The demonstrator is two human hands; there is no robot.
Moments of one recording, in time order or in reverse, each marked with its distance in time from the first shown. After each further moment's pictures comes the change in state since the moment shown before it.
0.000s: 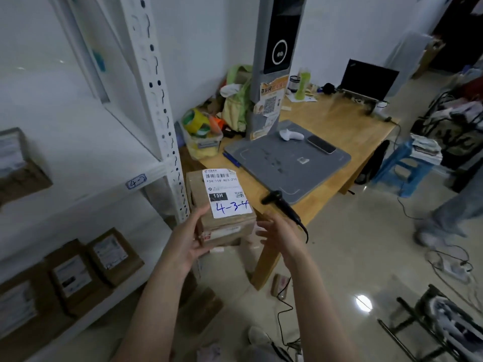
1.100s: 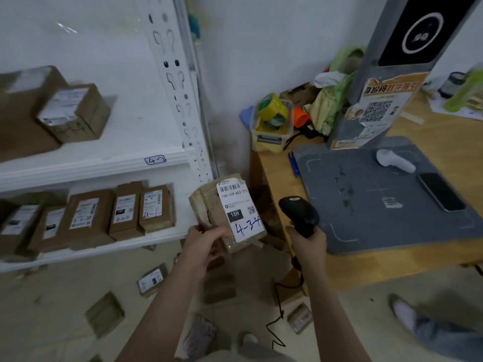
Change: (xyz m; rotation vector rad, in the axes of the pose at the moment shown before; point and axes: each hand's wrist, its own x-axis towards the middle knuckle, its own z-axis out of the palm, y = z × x) left_hand 0.094 -0.043 0.090 -0.169 0.592 -0.032; right_hand 0.185 -0.024 -0.047 -0.373 -0.140 -0.166
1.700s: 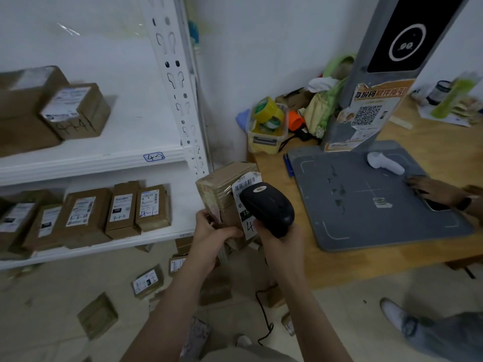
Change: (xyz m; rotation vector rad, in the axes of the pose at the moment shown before) left_hand -0.016 -0.009 0.022 0.017 -0.020 0.240; right_hand -0.085 -0.055 0.002 0.149 -0.207 -0.316
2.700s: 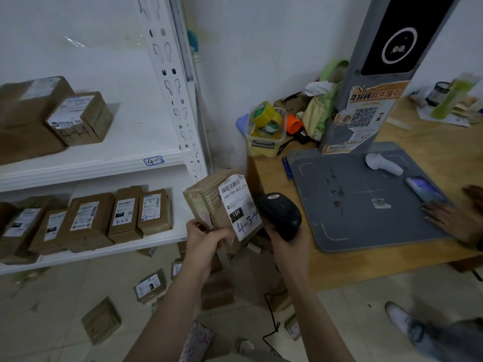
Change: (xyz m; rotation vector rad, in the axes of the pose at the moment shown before) left_hand -0.009 -0.007 -0.005 -0.043 0.047 -0.017; right_hand 0.012 0.037 -0.019 -0.028 0.143 0.093
